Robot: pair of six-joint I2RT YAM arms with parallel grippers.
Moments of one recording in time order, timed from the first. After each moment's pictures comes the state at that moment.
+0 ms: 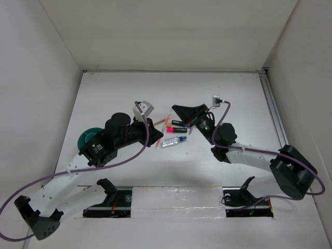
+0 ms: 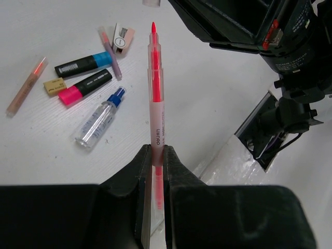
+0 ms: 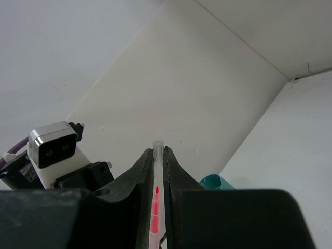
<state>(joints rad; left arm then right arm) -0.76 0.83 0.91 -0.44 0.21 -0.35 0.78 1.36 0.58 1.24 0.02 0.99</state>
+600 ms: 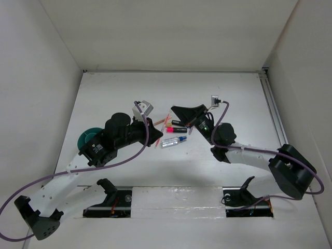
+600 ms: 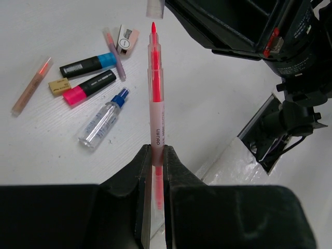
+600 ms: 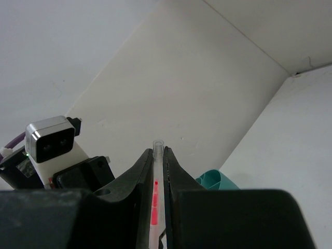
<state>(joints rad) -0.76 0.83 0.91 -0.44 0.19 -0.35 0.78 1.36 0.58 1.24 0.00 0.99</state>
